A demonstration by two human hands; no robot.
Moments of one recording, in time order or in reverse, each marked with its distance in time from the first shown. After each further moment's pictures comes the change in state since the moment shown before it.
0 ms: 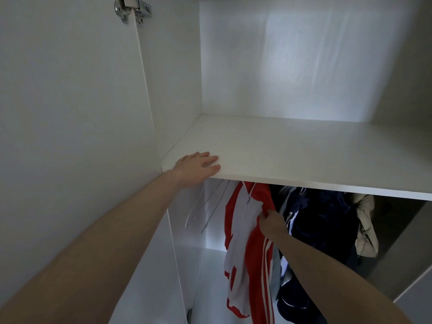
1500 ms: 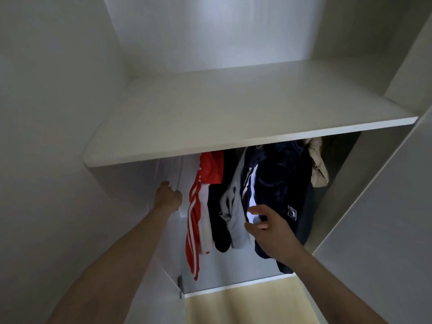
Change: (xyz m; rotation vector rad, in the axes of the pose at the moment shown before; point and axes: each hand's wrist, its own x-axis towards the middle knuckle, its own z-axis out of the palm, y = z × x) left_hand 0.060 -0.030 0.218 -0.597 0.034 -0.470; right_hand -0.158 0.029 -0.063 0.404 -0.070 0.132
